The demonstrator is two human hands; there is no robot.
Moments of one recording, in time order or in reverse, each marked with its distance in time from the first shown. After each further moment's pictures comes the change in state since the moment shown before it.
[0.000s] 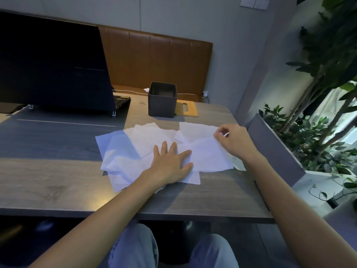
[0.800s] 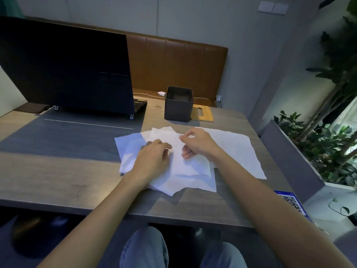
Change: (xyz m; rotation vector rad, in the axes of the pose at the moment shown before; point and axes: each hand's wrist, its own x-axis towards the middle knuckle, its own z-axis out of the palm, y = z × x) left_hand -0.033 -0.072 -0.030 -0.191 0.360 -0.187; right_hand 0.018 -0.110 0.090 0.304 -0.340 0.190
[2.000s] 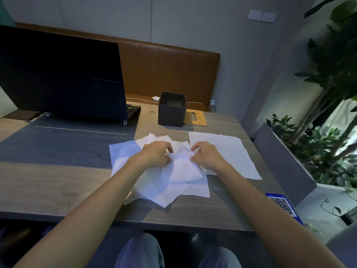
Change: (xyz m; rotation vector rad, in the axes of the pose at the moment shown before) left_hand 0.051 0.014 -0.006 0.002 -0.366 -0.017; right_hand 0.004 0.054 -0.019 -0.276 0.083 -0.026
